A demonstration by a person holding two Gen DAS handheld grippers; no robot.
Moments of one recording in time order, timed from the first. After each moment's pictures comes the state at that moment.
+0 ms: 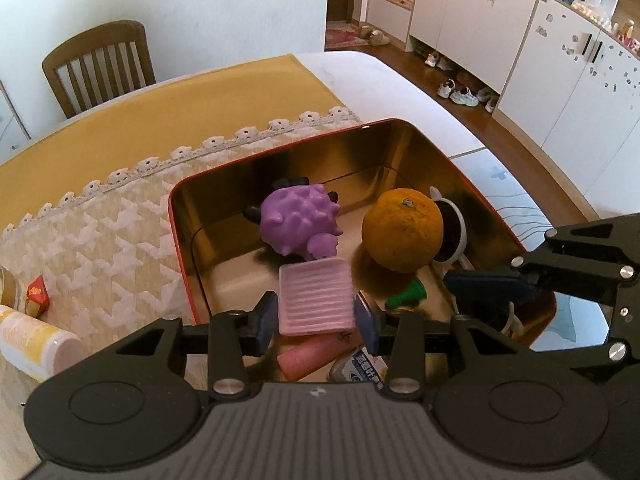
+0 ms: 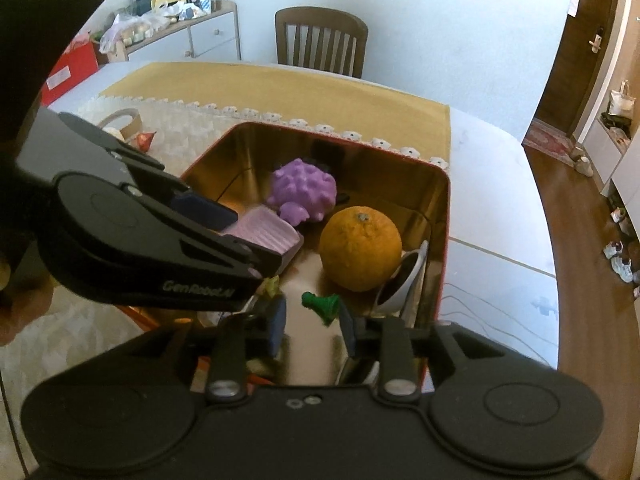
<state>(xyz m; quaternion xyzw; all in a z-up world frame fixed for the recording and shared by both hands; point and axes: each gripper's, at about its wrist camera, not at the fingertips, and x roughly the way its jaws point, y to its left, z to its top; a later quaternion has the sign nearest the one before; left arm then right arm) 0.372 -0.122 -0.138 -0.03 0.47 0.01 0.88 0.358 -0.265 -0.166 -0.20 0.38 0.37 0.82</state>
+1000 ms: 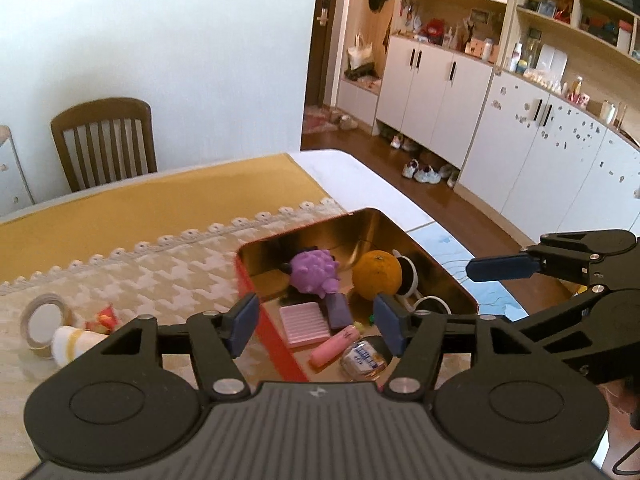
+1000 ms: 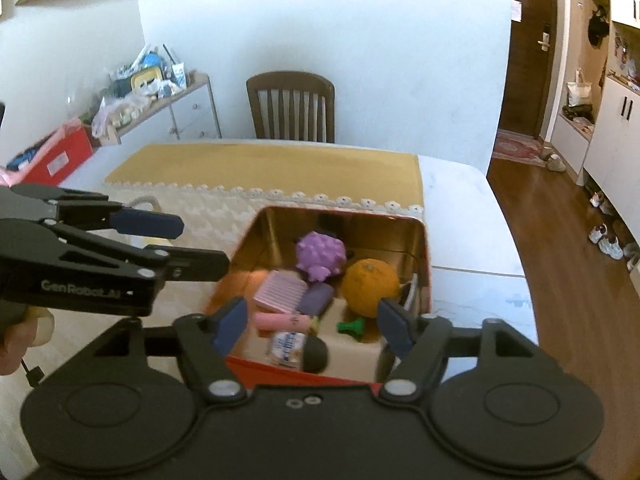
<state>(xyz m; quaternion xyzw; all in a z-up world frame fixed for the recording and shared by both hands) 0.276 -0.080 -0.061 -0.04 0.35 -0.04 0.94 0.305 -0.275 -0.109 -0.10 0.34 0.34 0.87</state>
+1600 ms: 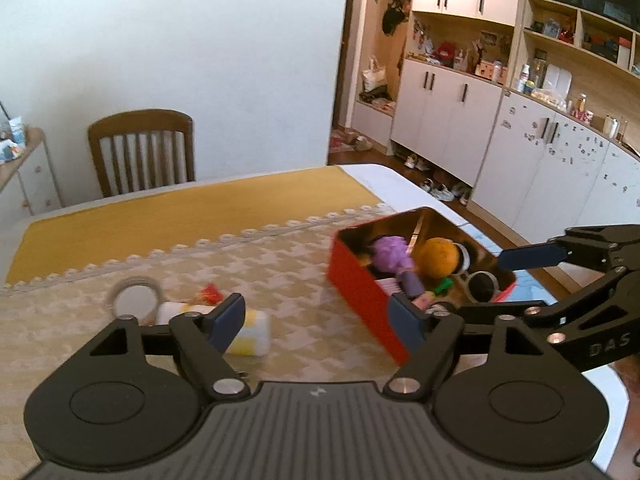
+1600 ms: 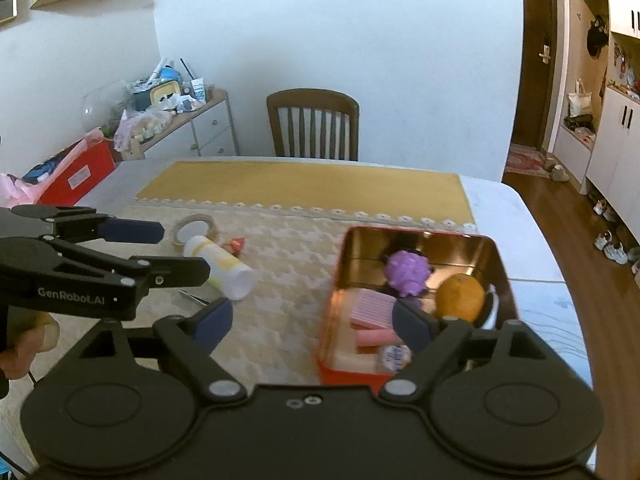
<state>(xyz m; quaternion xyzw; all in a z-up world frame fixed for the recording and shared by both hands) 0.202 0.014 -0.058 -0.04 0.31 -0.02 0.95 0.242 -0.200 -0.102 -0.10 0.32 0.34 0.88</state>
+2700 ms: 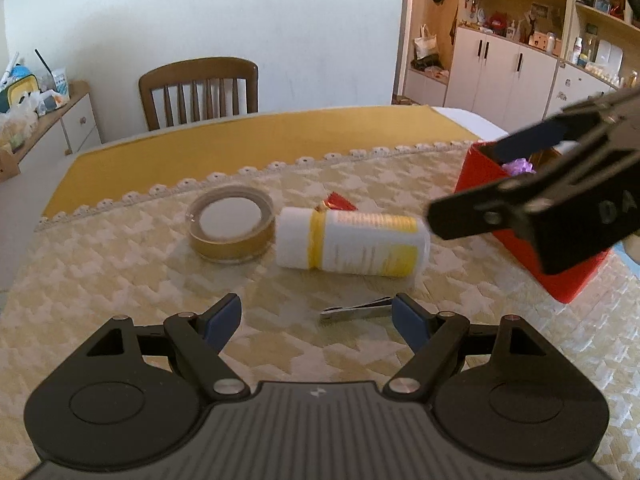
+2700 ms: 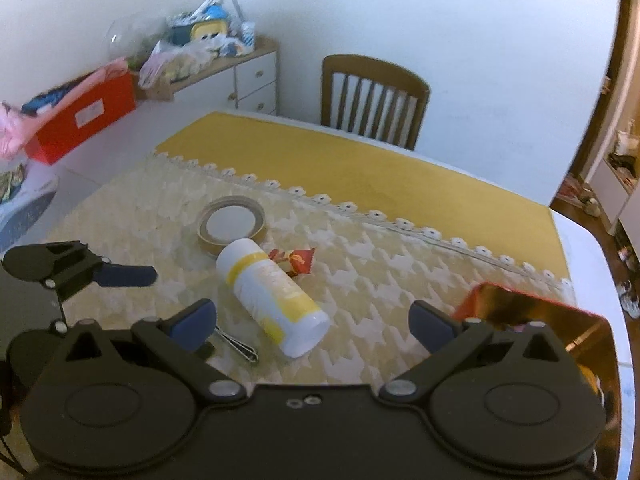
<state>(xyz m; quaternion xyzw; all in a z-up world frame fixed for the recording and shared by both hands) 0.208 0.095 -0.155 -0.03 0.36 0.05 0.93 0.280 -0.052 -0.147 -0.21 0.34 0.38 0.83</state>
